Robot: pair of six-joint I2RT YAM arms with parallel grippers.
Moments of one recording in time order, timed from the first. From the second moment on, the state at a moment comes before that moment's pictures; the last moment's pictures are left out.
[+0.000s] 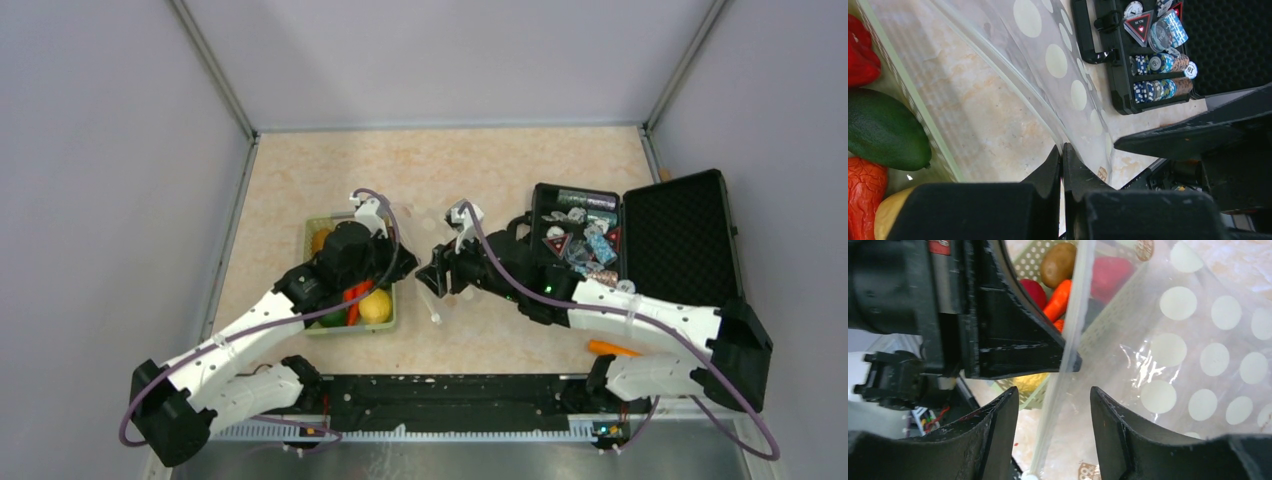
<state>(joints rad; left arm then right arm) -0.72 0.98 0.76 -0.25 0.05 -0.66 1.06 1.18 0.86 0.03 0.08 0.38</state>
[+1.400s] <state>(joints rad) -0.71 0.96 0.76 -0.24 0.10 -0.67 1.23 1.38 0.90 0.05 0.62 0.26</state>
